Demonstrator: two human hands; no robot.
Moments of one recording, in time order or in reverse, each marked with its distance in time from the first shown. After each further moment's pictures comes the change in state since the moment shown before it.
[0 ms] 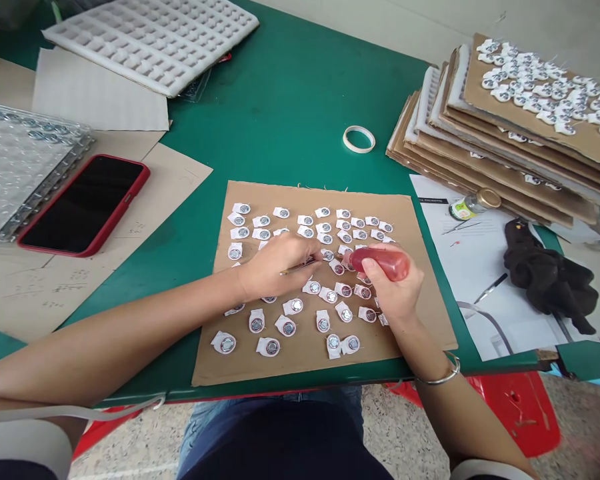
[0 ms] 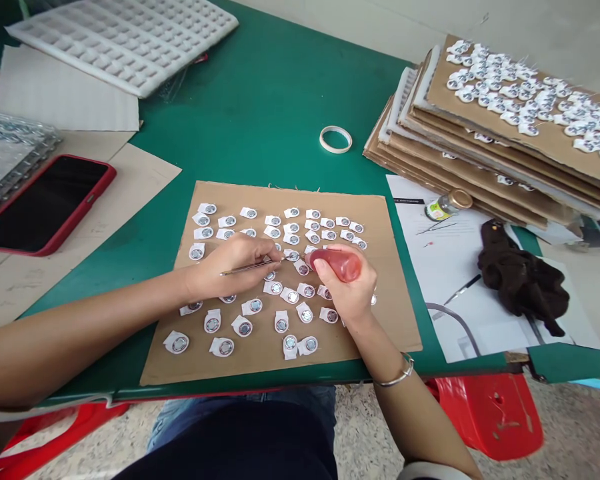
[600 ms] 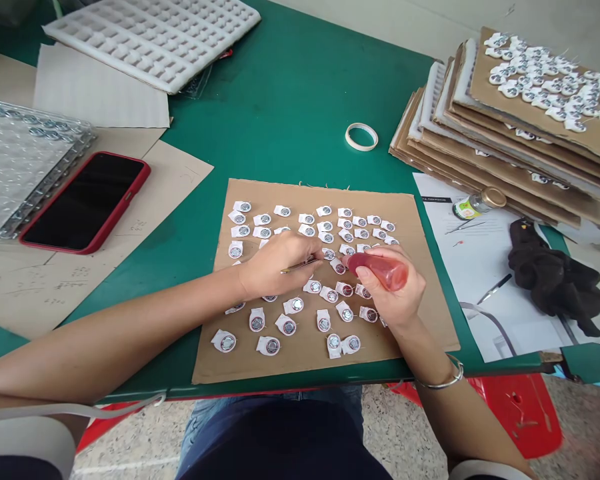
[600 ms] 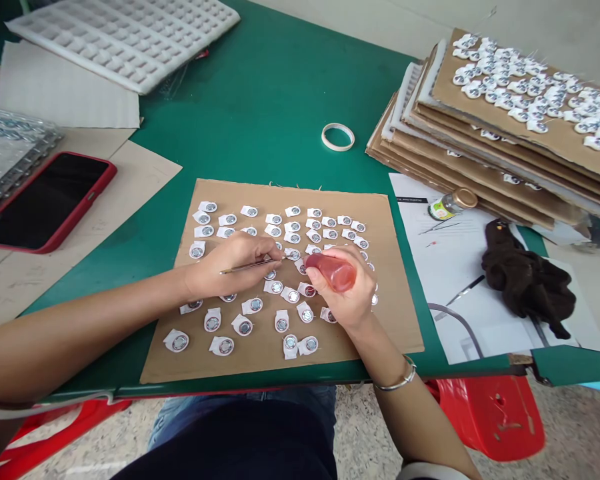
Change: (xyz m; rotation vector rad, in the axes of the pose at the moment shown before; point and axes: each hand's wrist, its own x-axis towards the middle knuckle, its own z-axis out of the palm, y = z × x) left_hand 0.000 -0.002 0.002 -0.019 0.012 0.011; right_hand 0.001 -0.012 -0.002 -0.084 -0.053 -0.298
